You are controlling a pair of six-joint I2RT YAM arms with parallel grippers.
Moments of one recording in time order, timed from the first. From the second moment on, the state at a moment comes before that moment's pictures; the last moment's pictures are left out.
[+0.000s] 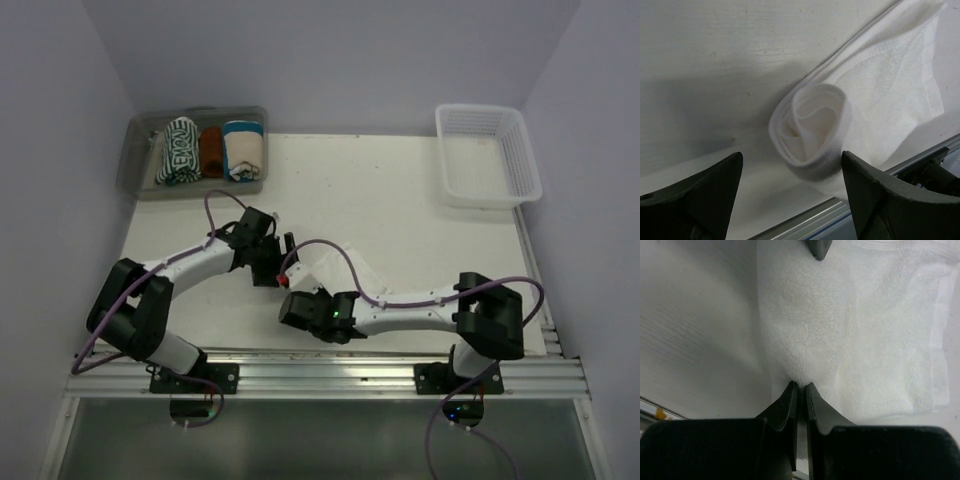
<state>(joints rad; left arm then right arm) -0.49 1.52 0.82 -0.39 0.31 -0.72 1.39 1.72 1.09 -0.55 0.68 0.50</state>
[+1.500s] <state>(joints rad) -0.53 1.57 0.80 -0.25 0.34 -0.76 0.91 1.46 0.78 -0.16 -0.11 0.58</state>
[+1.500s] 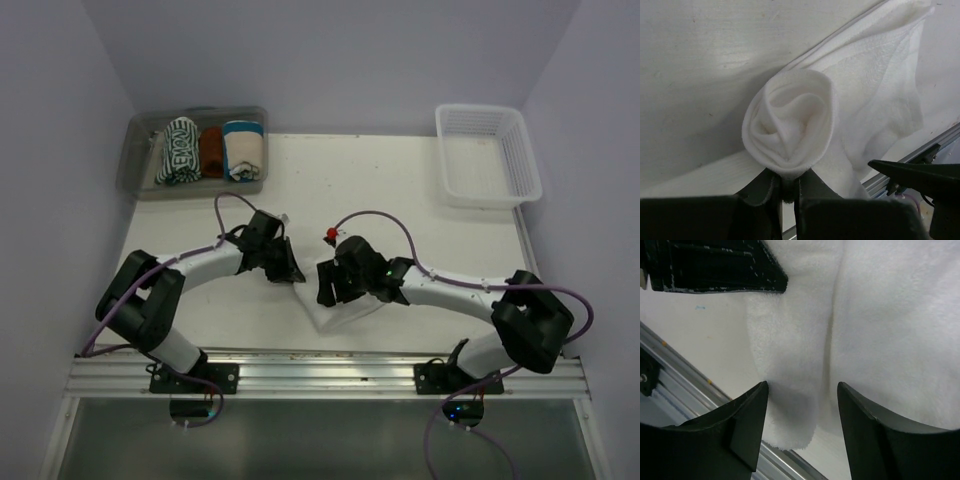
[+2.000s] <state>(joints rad) -0.53 1.54 0.80 -0.33 0.29 -0.78 1.37 1.57 1.16 -0.55 0.56 0.43</state>
